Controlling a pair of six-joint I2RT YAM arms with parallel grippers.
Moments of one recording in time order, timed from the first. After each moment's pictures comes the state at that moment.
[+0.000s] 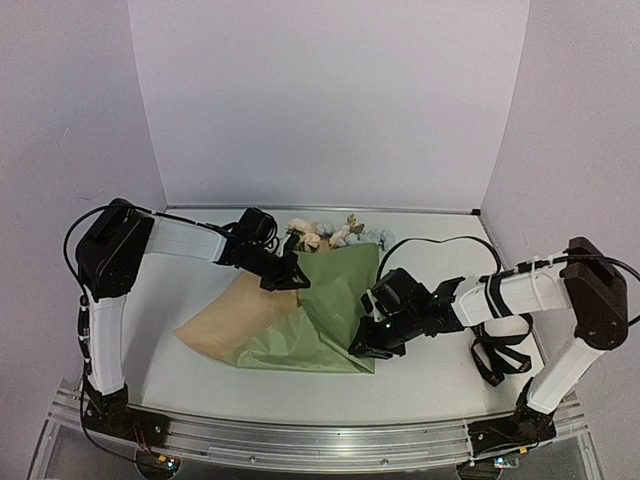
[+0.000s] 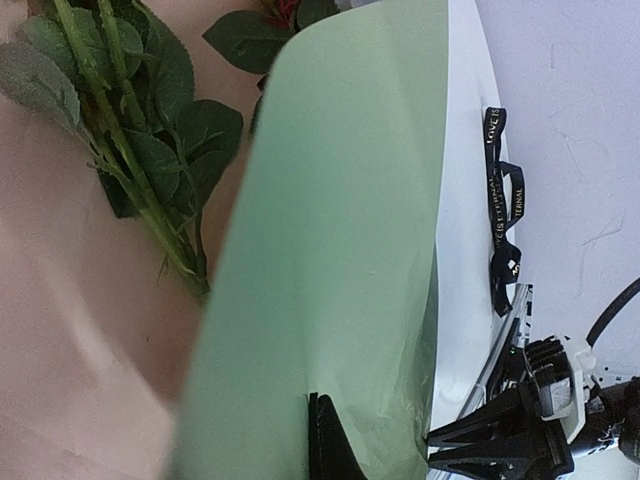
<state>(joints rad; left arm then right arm) -0.63 2.07 1.36 -0.13 0.62 -0.62 0.93 1.66 0.86 -0.20 -0.22 0.89</state>
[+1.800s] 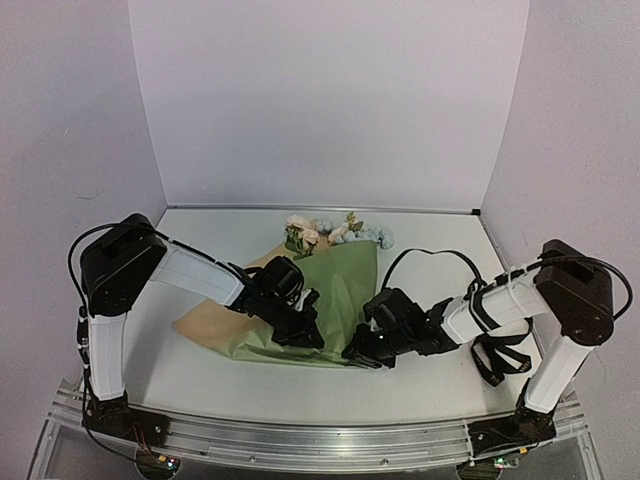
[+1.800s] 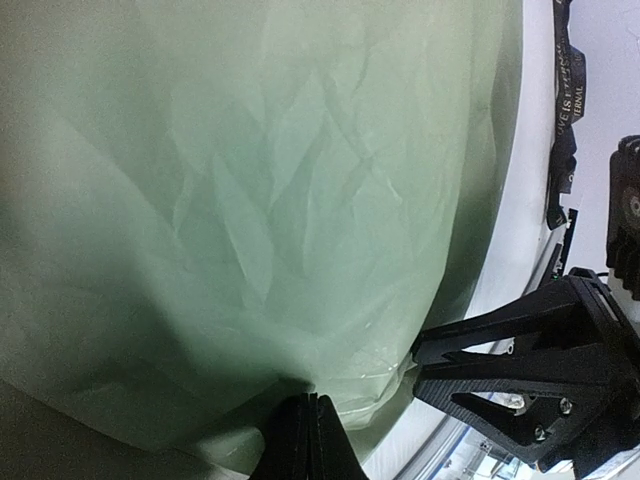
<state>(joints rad) -0.88 2.03 1.14 -0.09 0.54 -0.80 0.96 1.75 0.76 0.10 -0.12 1.10</state>
